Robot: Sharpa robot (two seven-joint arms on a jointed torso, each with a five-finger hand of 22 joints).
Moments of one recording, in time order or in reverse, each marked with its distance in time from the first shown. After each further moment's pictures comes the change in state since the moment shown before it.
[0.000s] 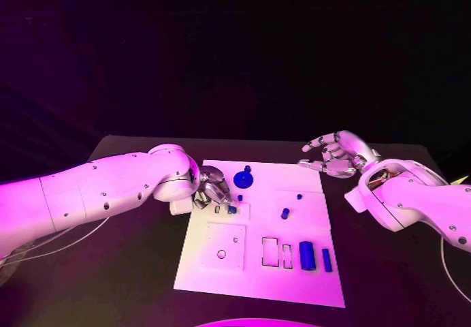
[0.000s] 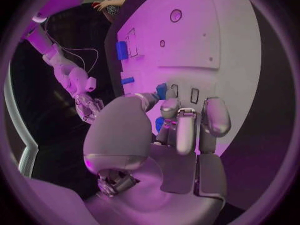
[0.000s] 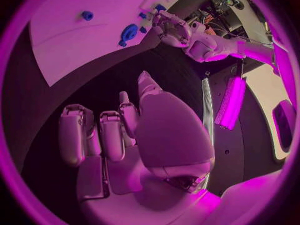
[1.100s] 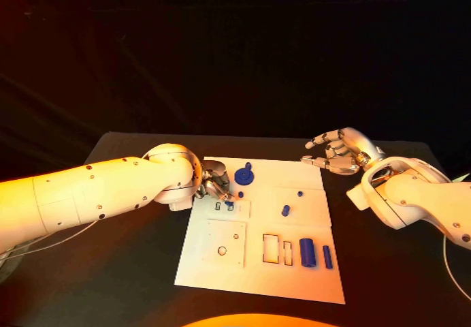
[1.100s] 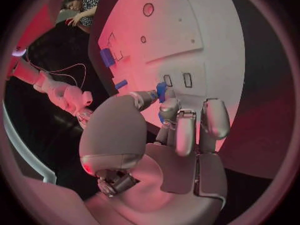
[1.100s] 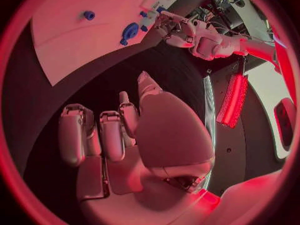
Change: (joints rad) left arm -0.002 -0.030 0.001 0.098 -0.288 -0.081 0.002; left_hand -0.053 -0.074 0.093 -0.052 0.011 0.024 -0.005 0.006 0.023 0.033 -0.007 -0.012 -0.005 0.004 -0.003 0.018 0.001 -0.017 0.013 -0.013 0.019 0.031; right arm -0.001 -0.008 0.000 0.005 0.019 -0.010 -0.004; right_hand 0.000 0.000 0.006 0.000 0.031 -0.007 0.000 0.004 -0.002 0.000 0.000 0.000 0.000 0.000 0.000 0.000 0.001 0.000 -0.004 -0.004 -0.004 0.000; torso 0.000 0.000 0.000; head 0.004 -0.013
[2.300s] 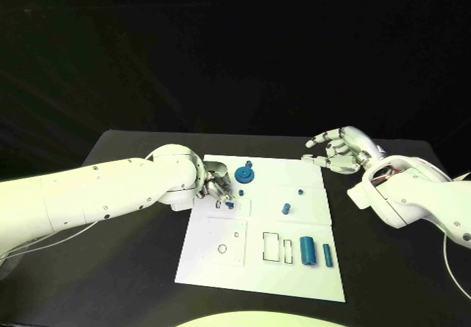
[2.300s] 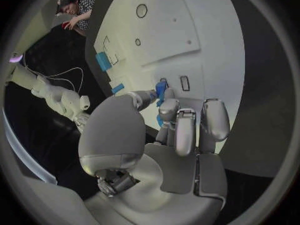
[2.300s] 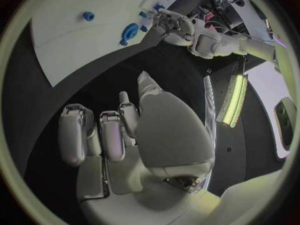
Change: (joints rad) left arm -0.007 0.018 -0.013 -0.017 -0.029 0.004 -0.003; left_hand -0.014 -0.014 0.007 0.007 0.020 0.019 -0.005 -0.004 0.004 0.022 -0.007 0.012 0.018 -0.004 -0.003 0.000 0.000 0.000 0.015 0.000 0.008 0.018; right arm -0.002 0.000 0.000 0.002 0.003 0.000 0.001; right_hand 0.000 0.000 0.000 0.000 0.004 0.000 0.000 0.000 -0.001 0.000 0.000 0.000 0.000 0.000 0.000 0.000 0.000 0.000 0.000 0.000 0.000 0.000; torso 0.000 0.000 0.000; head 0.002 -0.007
